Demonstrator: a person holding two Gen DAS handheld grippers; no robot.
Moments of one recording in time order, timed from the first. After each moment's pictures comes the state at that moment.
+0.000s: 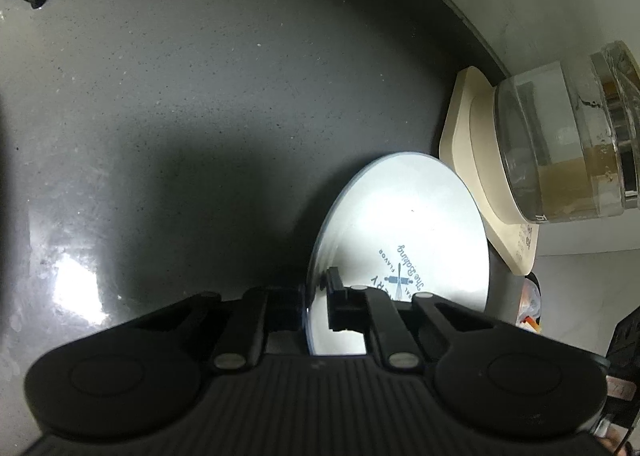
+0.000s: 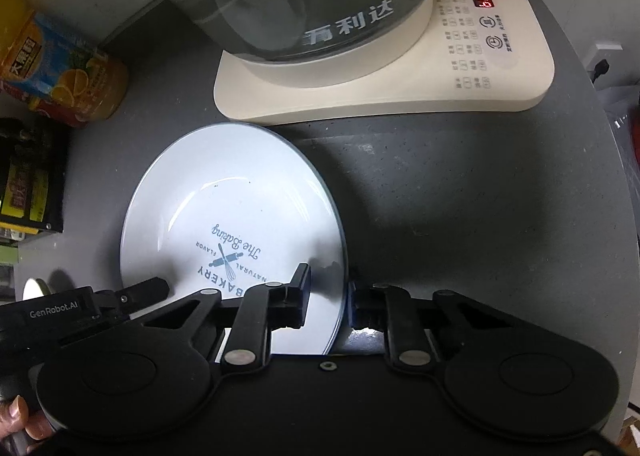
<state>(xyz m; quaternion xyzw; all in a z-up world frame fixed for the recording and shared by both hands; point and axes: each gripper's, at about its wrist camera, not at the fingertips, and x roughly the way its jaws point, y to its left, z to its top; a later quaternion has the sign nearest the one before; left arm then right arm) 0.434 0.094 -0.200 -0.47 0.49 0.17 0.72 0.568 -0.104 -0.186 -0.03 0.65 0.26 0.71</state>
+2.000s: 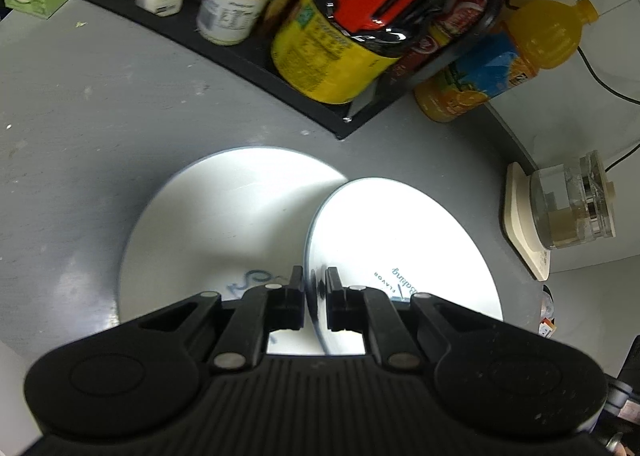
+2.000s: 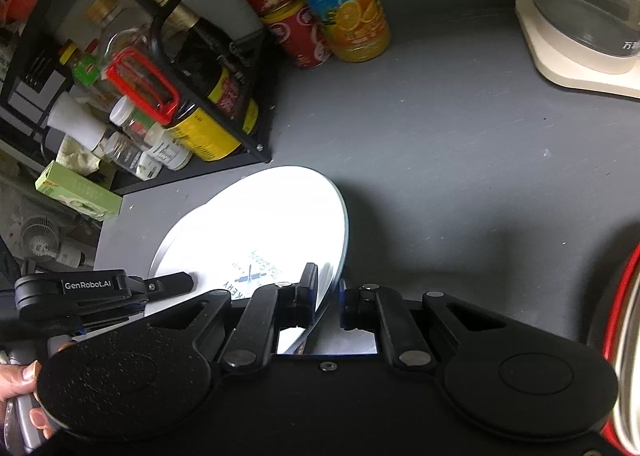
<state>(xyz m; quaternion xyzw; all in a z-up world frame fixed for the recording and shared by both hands) 0.209 0.259 -0.134 -0.44 0.44 0.20 0.75 0.352 0.044 -0.108 -0.01 0.57 0.36 0.74</state>
